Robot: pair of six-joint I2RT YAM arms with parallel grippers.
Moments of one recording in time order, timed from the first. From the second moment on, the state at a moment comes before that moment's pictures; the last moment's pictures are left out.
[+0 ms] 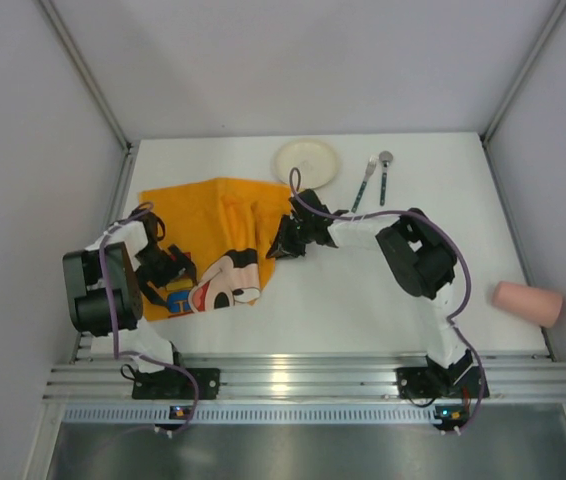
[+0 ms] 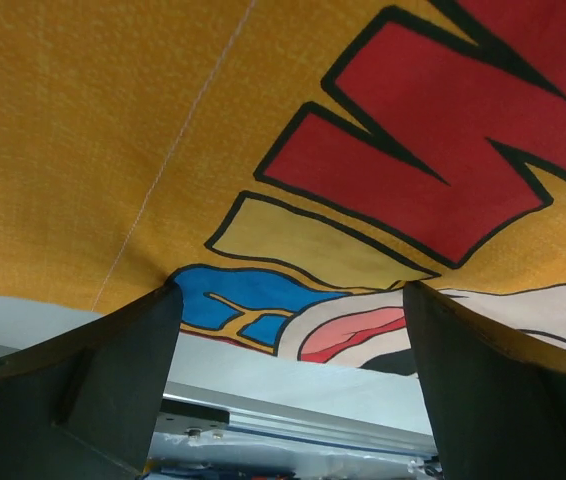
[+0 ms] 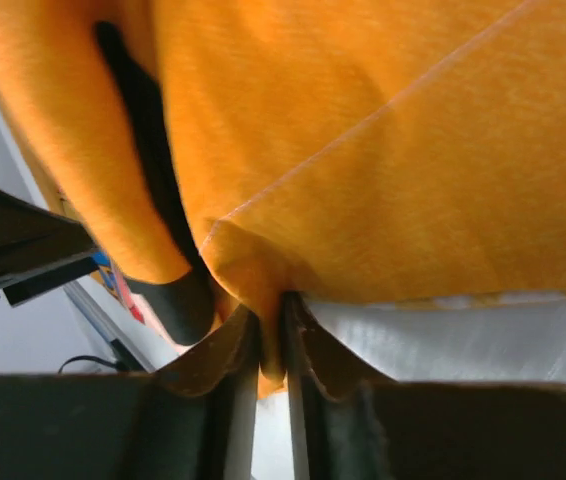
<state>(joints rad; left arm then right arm) 0.21 1.66 0.94 -0.86 0.05 -0.57 0.70 2.12 1.37 -0.08 -0.41 0.91</state>
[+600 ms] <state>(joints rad) 0.37 1.72 0.99 -0.91 0.13 -0.52 0.56 1.91 1.12 -0.22 -0.40 0.75</state>
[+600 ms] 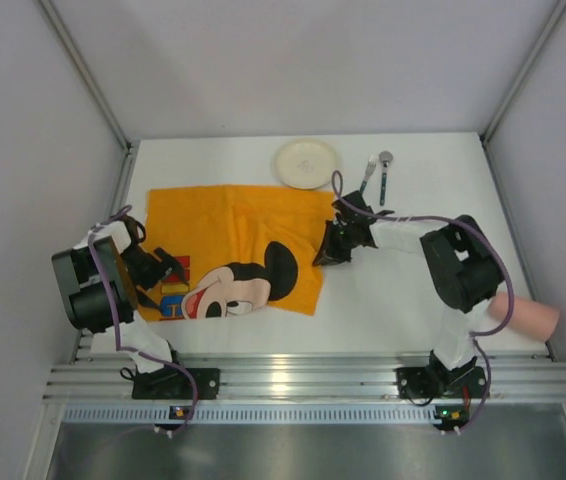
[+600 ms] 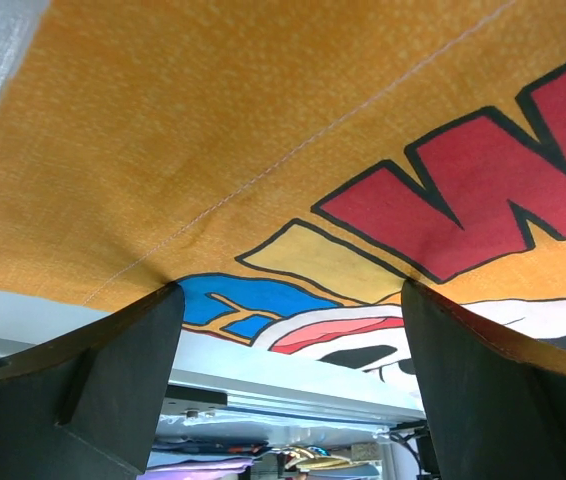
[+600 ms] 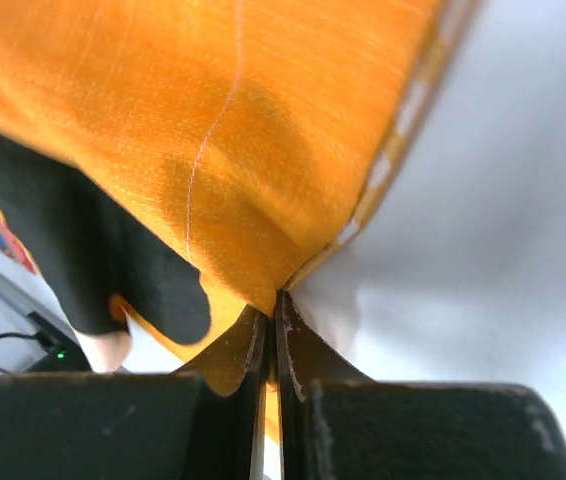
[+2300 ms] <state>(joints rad) 0.29 1.24 0.90 -0.86 0.33 -0.51 -0.11 1.06 1.09 -1.24 0.48 0.79</state>
